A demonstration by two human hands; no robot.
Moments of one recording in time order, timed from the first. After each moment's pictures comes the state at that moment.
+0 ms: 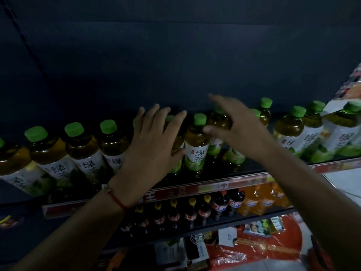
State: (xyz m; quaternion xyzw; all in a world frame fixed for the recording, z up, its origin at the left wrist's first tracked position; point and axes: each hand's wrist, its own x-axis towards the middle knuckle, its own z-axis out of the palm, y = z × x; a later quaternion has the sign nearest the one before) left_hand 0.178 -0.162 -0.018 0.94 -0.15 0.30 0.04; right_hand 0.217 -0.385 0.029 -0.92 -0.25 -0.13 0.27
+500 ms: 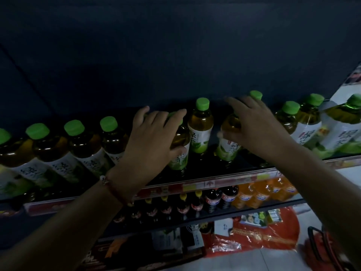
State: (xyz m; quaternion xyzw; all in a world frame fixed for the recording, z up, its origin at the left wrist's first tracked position) left_hand 0.210 -0.215 -0.014 0.96 -0.13 0.23 0.00; right_hand 0.252 -0.457 0.019 -0.96 -0.21 -0.13 0.11
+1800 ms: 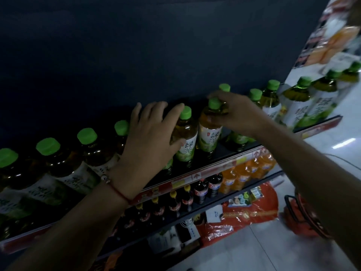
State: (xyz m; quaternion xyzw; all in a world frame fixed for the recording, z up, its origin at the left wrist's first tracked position) left_hand 0.214 -0.238 0.002 0.95 -0.20 0.23 0.05; right_hand 0.246 -0.470 0.033 -0.95 -0.10 -0.04 0.30
